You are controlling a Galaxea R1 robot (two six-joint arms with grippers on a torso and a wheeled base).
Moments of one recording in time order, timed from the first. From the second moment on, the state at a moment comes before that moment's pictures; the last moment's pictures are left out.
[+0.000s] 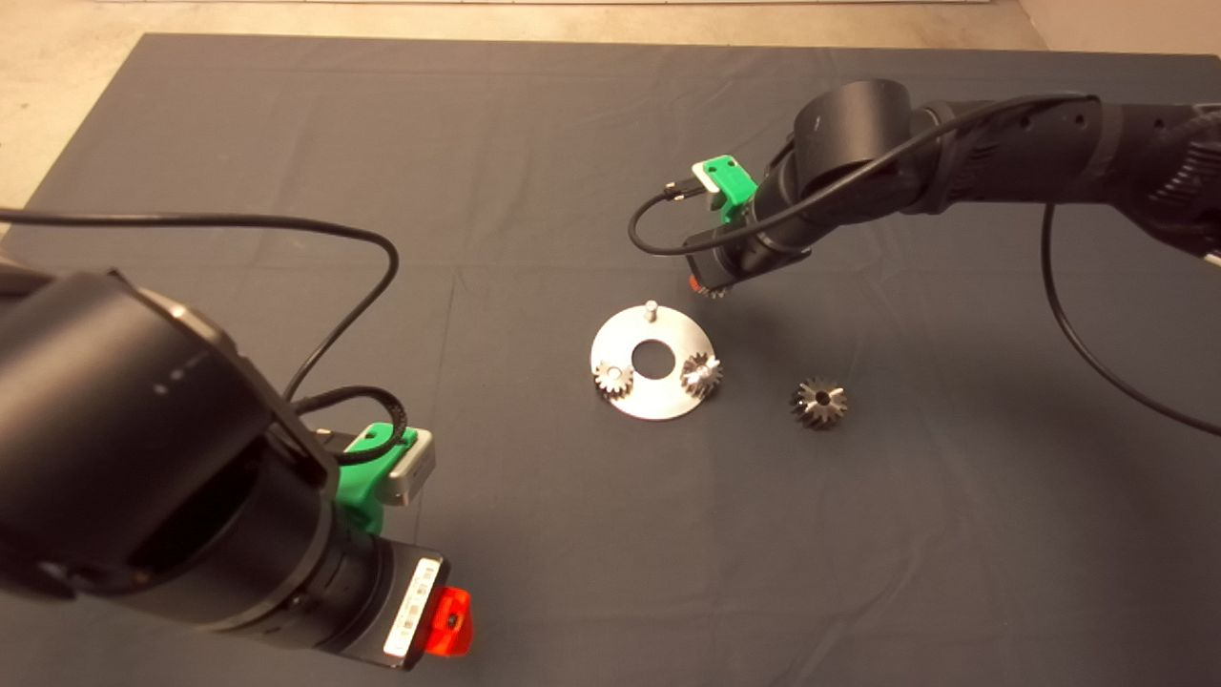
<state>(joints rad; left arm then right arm) -0.55 2.42 -0.37 0.00 1.53 -1.86 0.41 2.72 -1.21 -0.56 -1.43 1.20</state>
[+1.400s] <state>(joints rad) -0.55 2.42 -0.37 0.00 1.53 -1.86 0.41 2.85 -1.28 -0.52 -1.42 1.19</state>
